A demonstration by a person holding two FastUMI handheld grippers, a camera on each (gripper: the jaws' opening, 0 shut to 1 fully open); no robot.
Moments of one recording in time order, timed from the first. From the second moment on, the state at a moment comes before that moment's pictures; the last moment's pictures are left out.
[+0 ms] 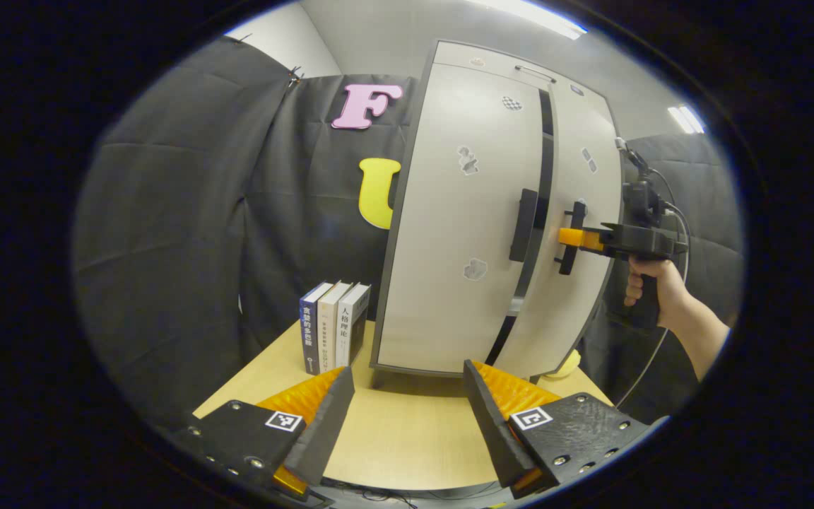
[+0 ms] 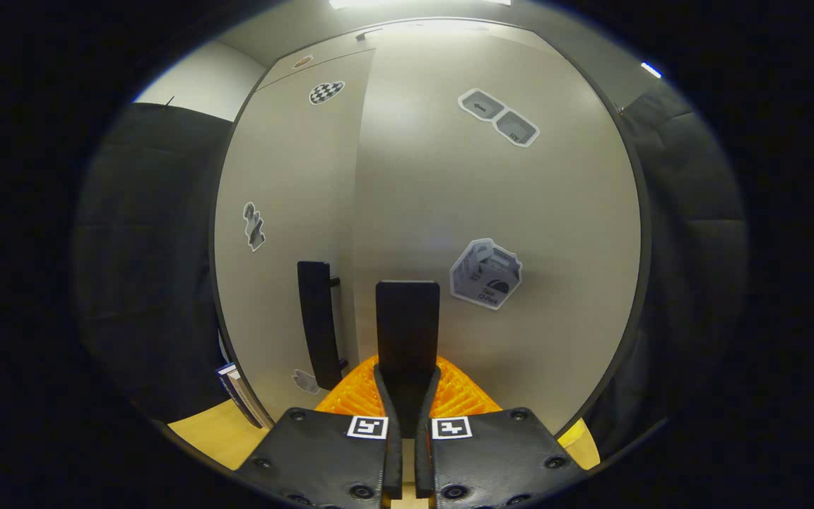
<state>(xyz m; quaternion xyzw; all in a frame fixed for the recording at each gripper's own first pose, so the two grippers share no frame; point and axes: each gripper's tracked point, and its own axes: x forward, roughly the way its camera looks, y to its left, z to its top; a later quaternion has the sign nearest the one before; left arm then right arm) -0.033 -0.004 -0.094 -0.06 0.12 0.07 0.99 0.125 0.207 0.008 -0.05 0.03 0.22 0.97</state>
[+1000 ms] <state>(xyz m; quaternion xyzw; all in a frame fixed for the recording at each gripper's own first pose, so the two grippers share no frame) -0.072 -0.111 -0.083 -0.03 0.10 0.15 0.98 0.080 0.179 0.004 -0.04 0.03 0.36 0.93</state>
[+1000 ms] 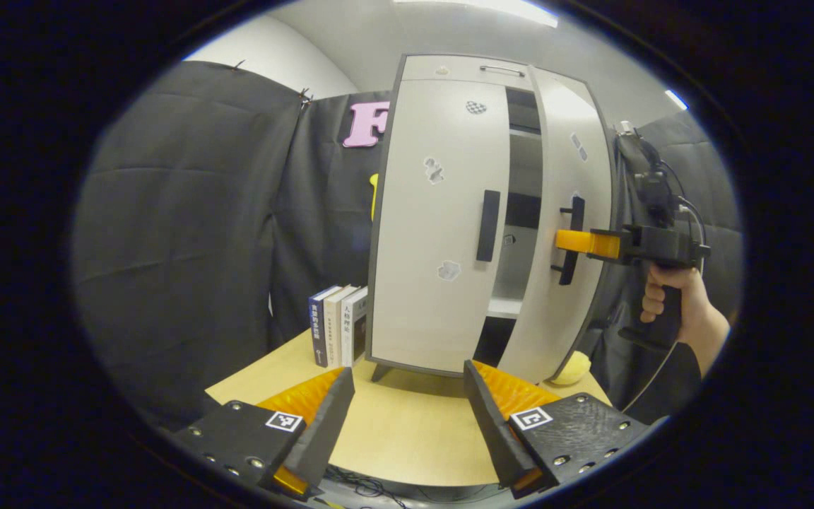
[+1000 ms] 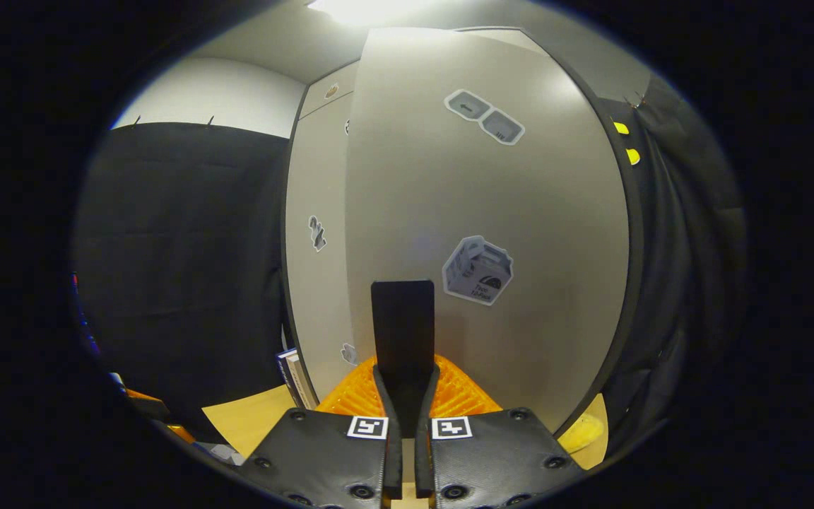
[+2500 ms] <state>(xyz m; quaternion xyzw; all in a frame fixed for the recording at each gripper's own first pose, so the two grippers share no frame) -0.088 -0.174 -0.108 -0.04 0.11 0.12 0.99 0.071 0.085 0.007 0.00 0.04 0.32 0.95</state>
